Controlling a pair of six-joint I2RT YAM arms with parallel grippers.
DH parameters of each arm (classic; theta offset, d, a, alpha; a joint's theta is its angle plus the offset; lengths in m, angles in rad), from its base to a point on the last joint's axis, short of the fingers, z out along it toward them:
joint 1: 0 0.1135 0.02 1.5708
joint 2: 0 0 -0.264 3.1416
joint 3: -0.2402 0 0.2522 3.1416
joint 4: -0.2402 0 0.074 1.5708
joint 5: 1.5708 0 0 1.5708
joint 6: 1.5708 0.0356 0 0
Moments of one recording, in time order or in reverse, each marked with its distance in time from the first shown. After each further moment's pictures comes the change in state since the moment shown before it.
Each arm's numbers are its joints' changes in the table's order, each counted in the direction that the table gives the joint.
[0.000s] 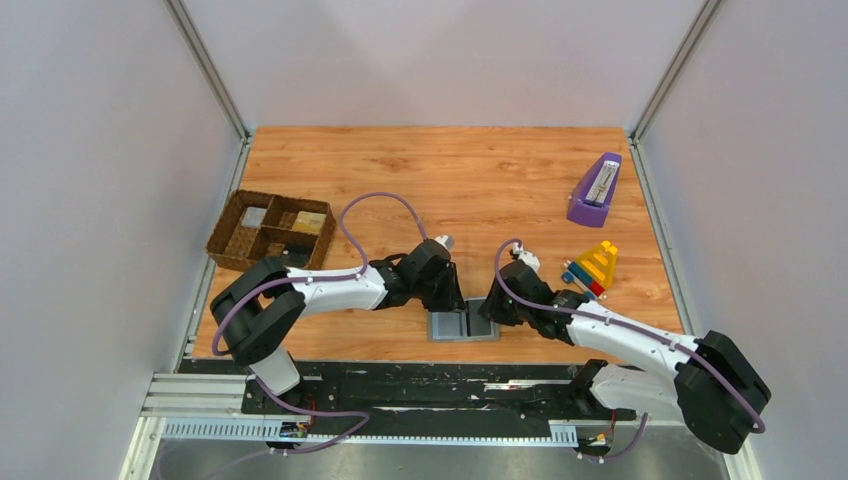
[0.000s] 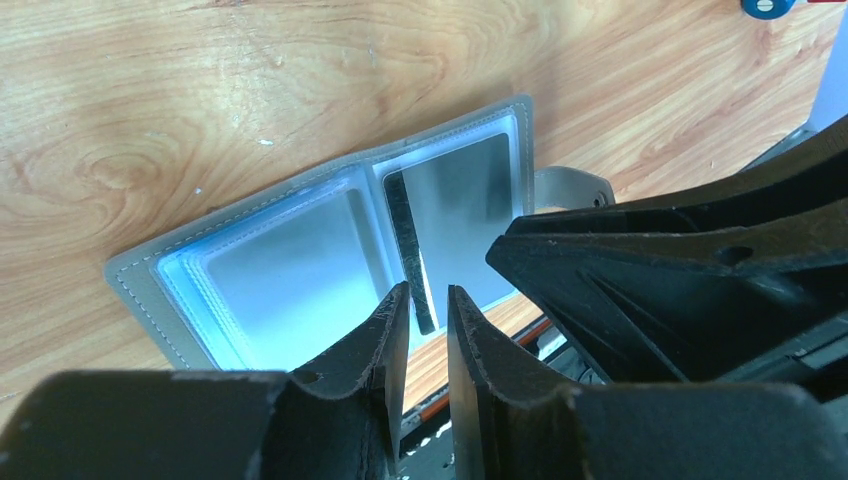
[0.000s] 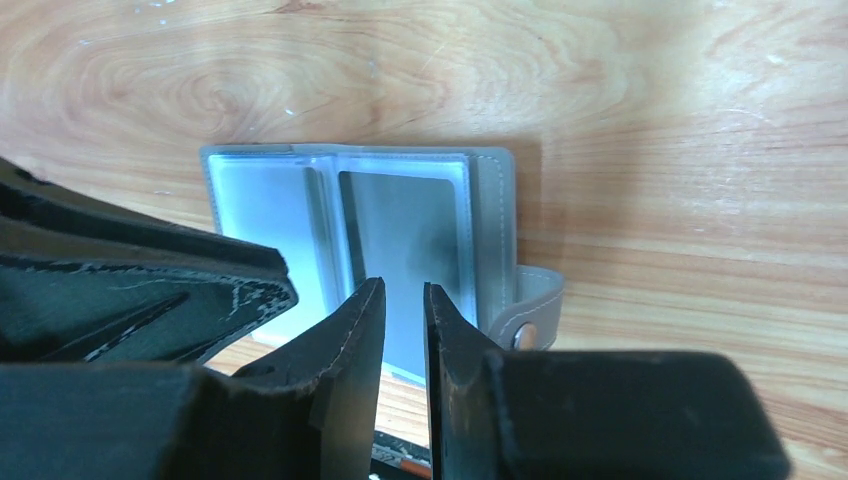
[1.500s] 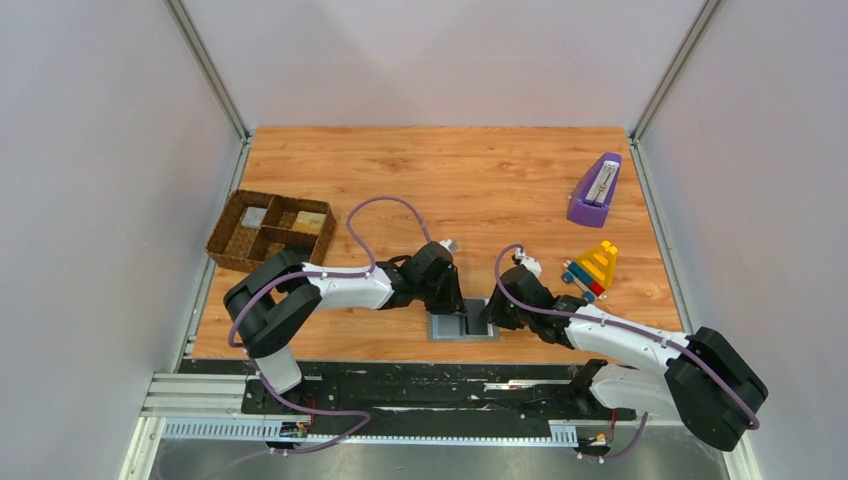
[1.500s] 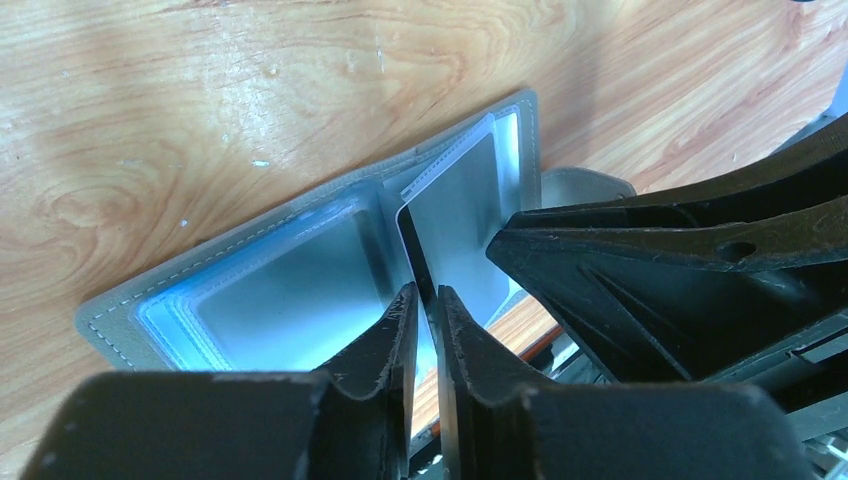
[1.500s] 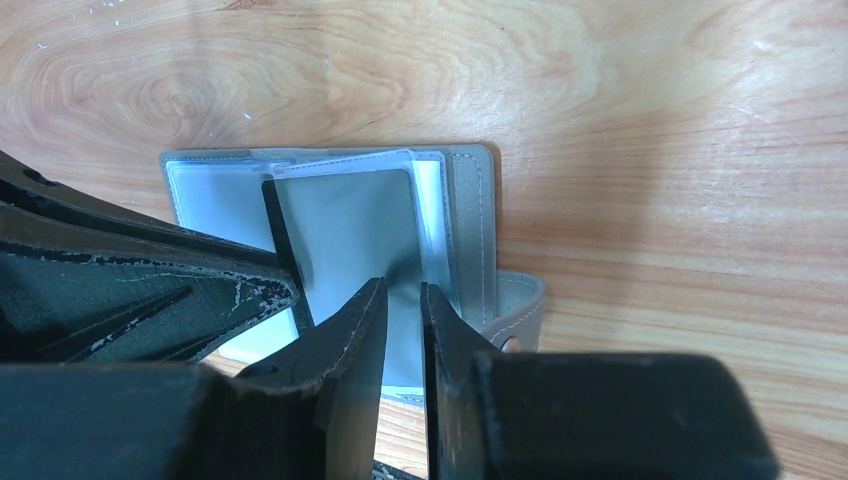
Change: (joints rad) left arm 0.005 -0.072 0.002 0.062 0.050 0.013; right arm -0.011 -0.035 0.072 0.093 0.000 0.004
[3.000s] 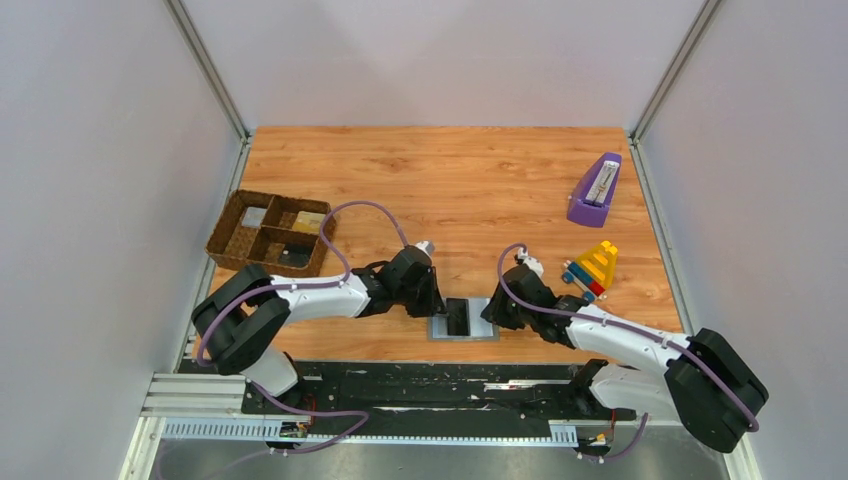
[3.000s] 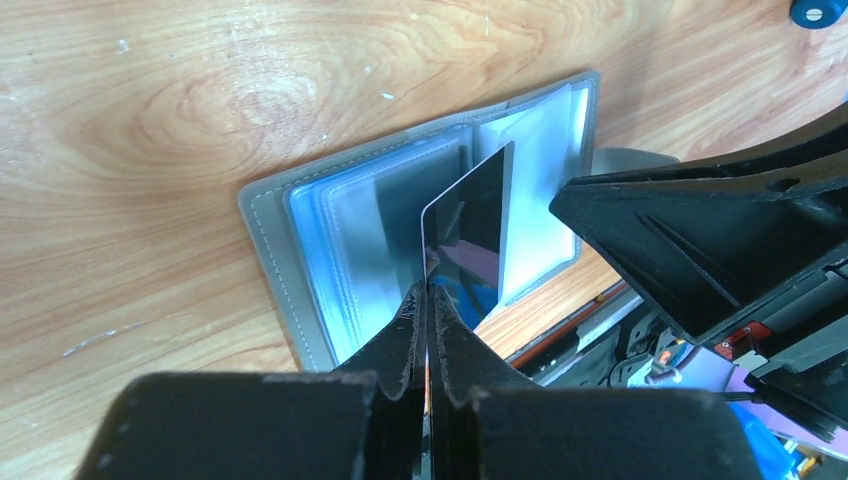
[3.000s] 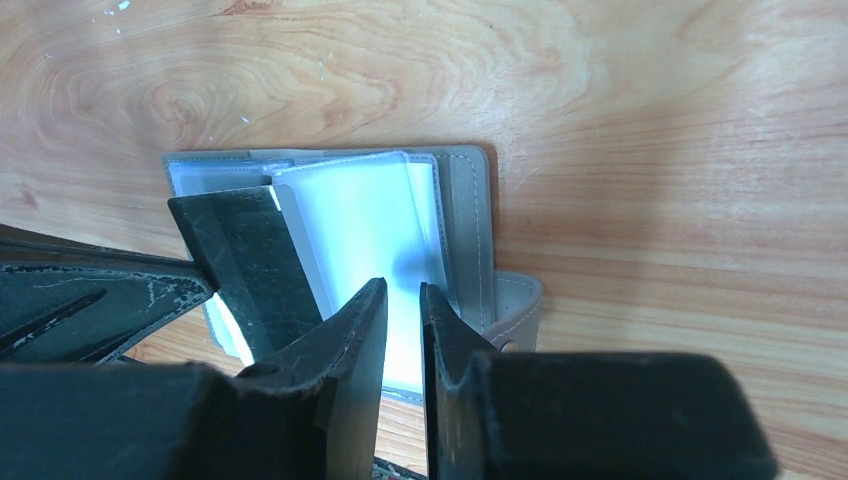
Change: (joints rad) left arm 0.045 0.159 0.148 -0.008 -0.047 -0.023; right arm -0.027 0.009 0.009 0.003 -0.021 0.016
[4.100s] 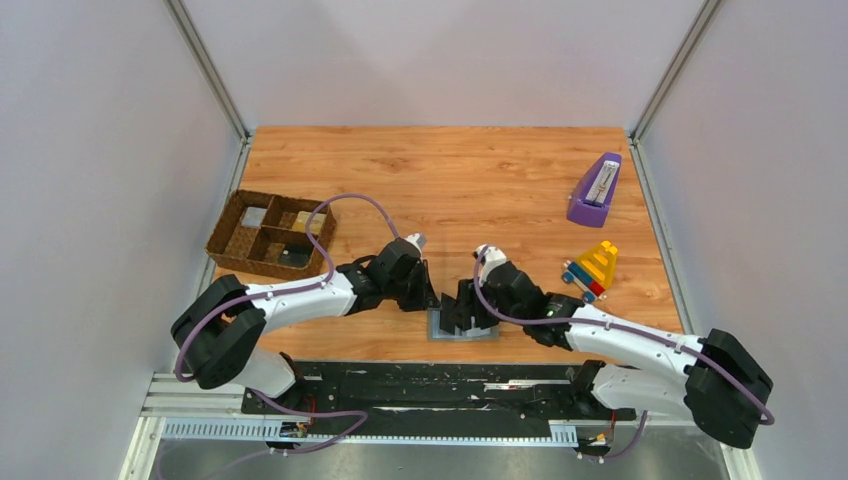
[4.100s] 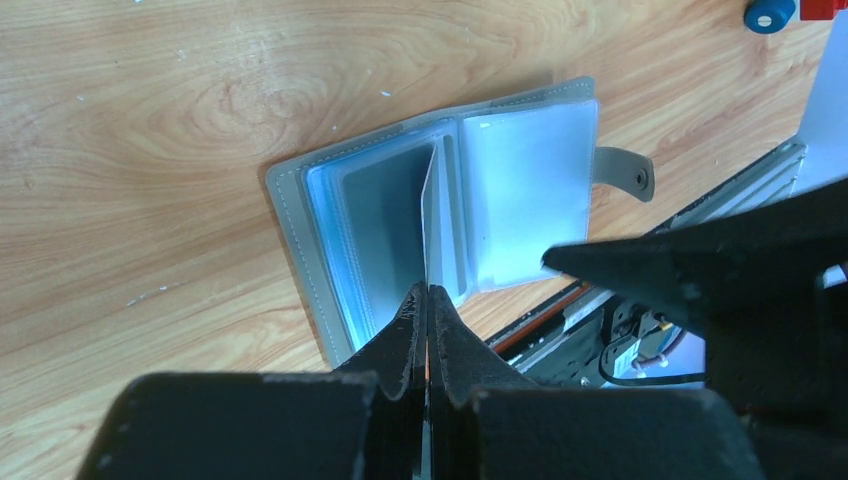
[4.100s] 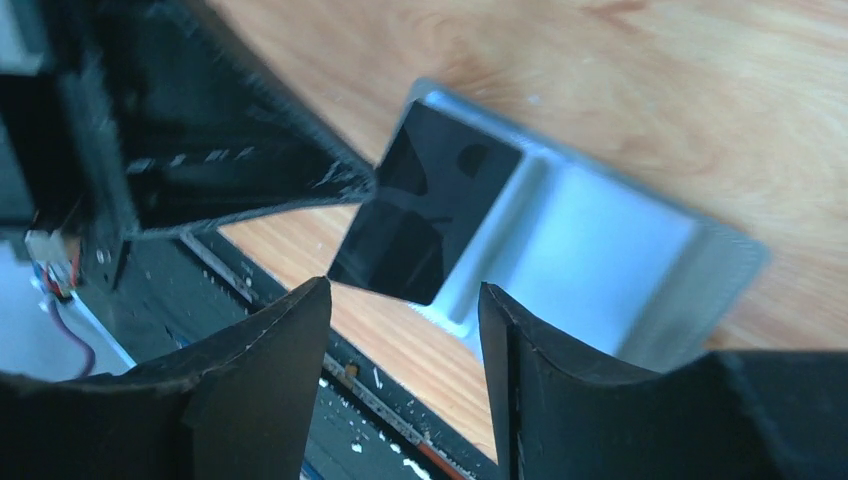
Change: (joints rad) left arm 0.040 0.115 0.003 -0.092 0.010 0.041; right arm 0.118 0.031 -0.114 0.048 -0.137 -0.296
